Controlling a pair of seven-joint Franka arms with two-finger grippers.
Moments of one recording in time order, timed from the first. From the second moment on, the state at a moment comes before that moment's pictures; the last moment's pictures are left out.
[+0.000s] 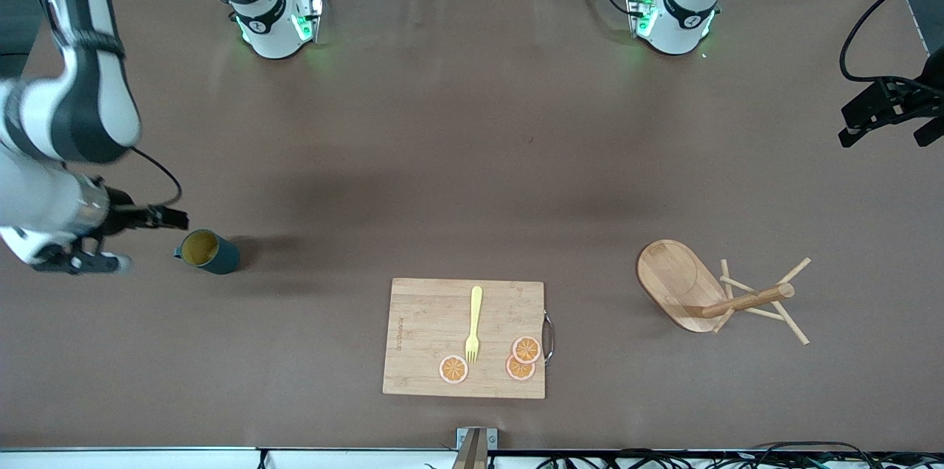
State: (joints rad) left arm -0.06 0.00 0.02 -1.49 0.02 1.62 -0.02; right arm -0.01 0.42 -0.02 -1.60 -0.01 1.85 -0.01
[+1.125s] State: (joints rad) left arm -0.06 0.00 0.02 -1.49 0.02 1.62 -0.02; right arm 0.03 0.59 -0.04 -1.57 -0.01 1.89 0.00
